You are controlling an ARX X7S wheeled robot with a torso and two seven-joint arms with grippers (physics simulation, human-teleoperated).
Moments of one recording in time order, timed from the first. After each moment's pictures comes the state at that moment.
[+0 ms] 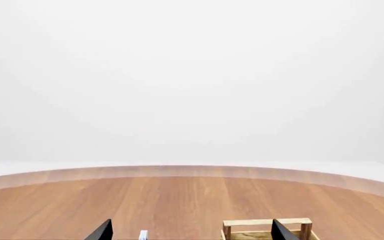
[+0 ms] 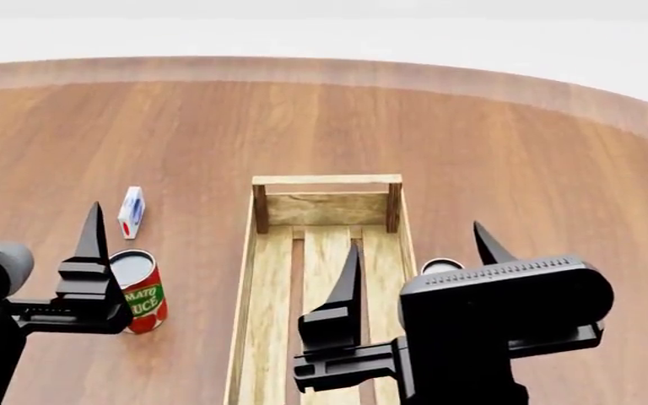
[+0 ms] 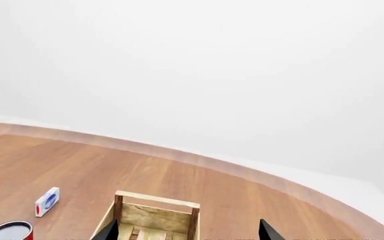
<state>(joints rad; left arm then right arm) -0.39 -0.17 0.08 0.72 -0.31 -0.92 -0.28 0.41 0.24 -0.18 -0.85 0.31 1.11 0.28</state>
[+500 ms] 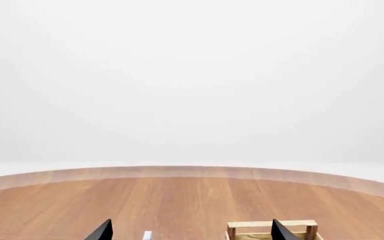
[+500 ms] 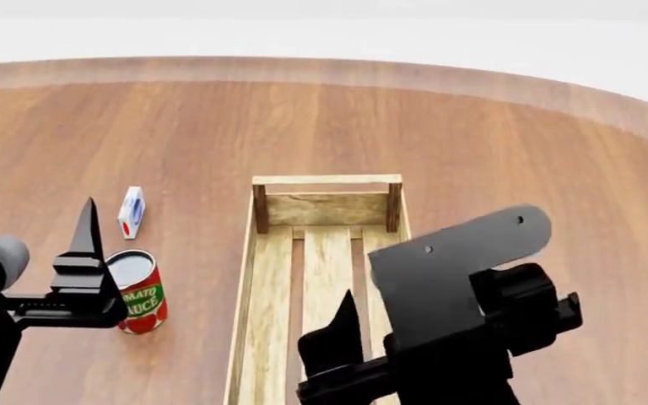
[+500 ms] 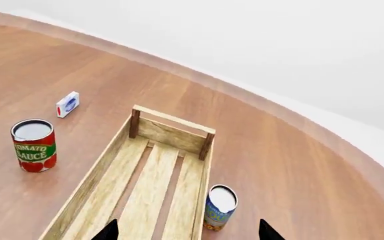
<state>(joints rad) -0.40 -0.18 0.08 0.71 -0.33 -0.92 -0.30 0.74 0.44 -0.18 -0.64 1.25 1.45 0.86</state>
